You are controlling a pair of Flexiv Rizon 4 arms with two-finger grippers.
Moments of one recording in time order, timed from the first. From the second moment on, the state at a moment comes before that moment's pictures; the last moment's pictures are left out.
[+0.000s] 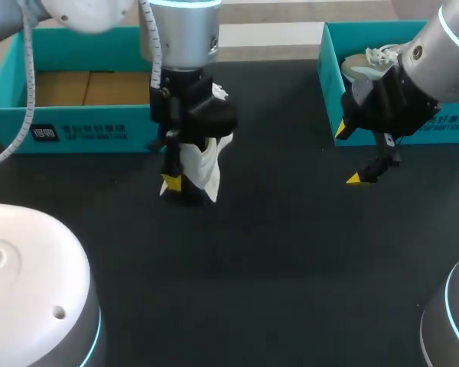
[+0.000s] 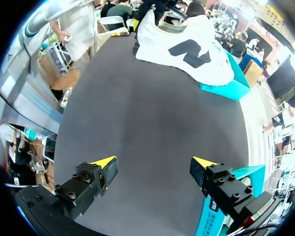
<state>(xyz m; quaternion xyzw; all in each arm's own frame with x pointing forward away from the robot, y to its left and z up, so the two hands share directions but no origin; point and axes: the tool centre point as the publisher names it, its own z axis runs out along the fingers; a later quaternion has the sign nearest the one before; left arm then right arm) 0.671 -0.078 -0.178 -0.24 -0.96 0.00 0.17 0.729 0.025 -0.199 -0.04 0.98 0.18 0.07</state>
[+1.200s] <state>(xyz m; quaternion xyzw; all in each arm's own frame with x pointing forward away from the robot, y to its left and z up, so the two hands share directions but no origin) 0.810 0.155 -0.147 -0.22 -0.96 0.01 0.15 0.729 0.025 -0.199 -0.04 0.98 0.18 0.07</state>
